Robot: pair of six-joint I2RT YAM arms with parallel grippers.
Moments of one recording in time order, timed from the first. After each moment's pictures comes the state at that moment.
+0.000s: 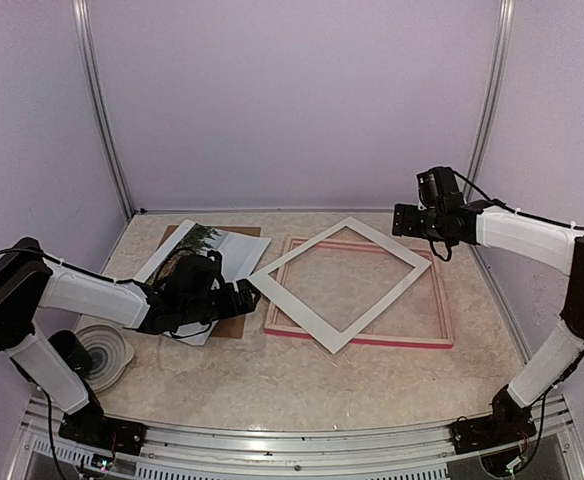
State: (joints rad) left arm -0.77 1.60 0.70 0.27 -0.16 -0.78; right arm 0.43 1.51 1.14 -0.25 0.33 0.41
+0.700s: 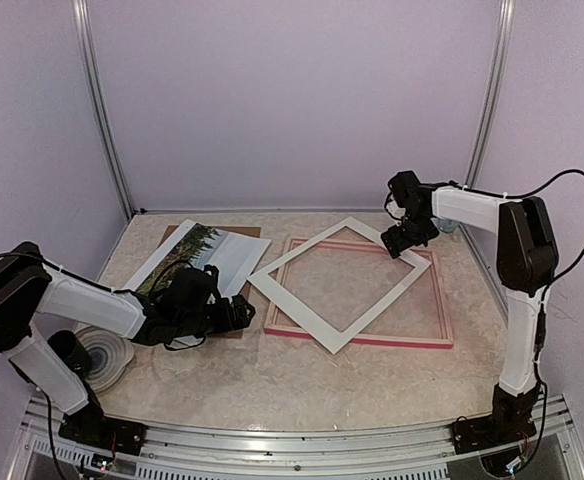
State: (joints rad) left arm -0.79 1.58 0.61 0.26 -0.16 -0.78; right arm 0.33 2.07 1.69 -0.69 0.32 -0.10
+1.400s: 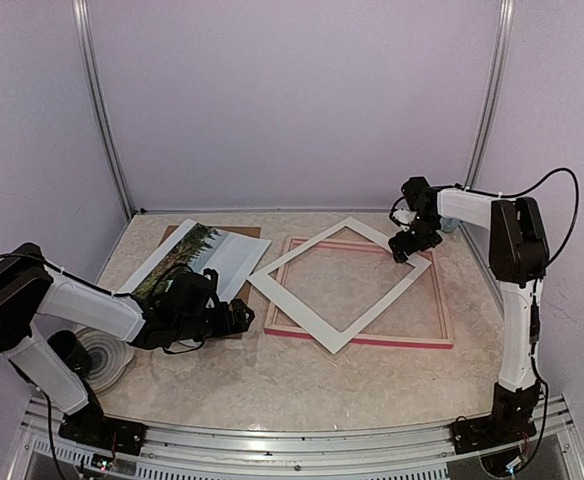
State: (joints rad) left arm -0.79 1.58 0.58 0.29 -0.15 -0.79; right arm 0.22 2.20 1.79 -0.76 0.13 -0.22
